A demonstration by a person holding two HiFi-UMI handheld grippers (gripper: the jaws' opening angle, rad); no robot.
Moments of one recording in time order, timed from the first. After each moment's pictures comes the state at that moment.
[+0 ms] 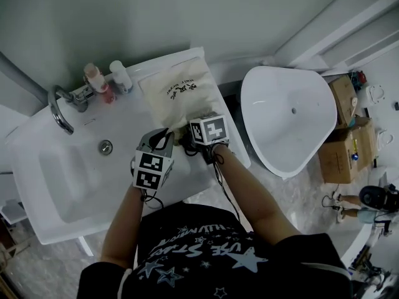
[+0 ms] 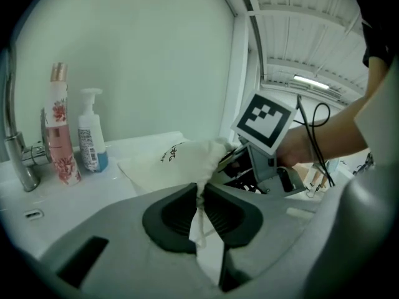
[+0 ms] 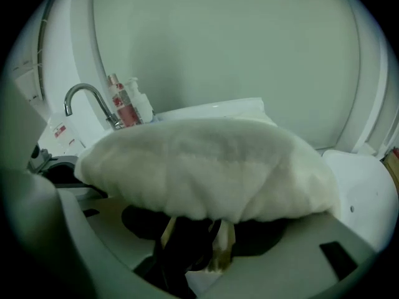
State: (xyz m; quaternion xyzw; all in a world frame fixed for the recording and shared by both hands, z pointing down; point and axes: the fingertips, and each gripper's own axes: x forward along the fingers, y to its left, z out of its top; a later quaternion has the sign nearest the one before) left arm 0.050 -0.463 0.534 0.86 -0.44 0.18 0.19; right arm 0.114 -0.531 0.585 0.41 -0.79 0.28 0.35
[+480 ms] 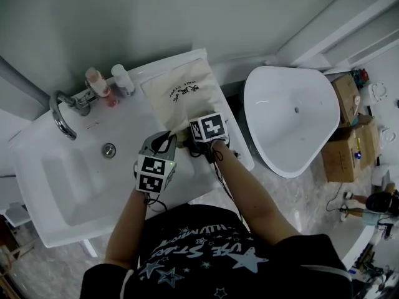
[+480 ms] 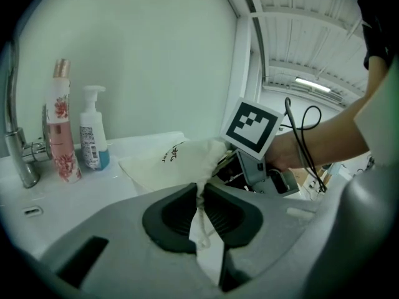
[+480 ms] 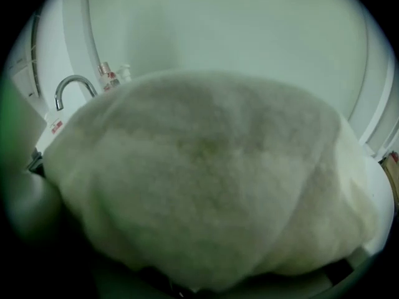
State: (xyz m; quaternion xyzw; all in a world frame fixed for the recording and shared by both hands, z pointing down) left arm 0.046 -0.467 0.538 0.86 -0.45 0.17 0.20; right arm 0.112 -0.541 0.606 0.41 -0.78 0.29 0.38
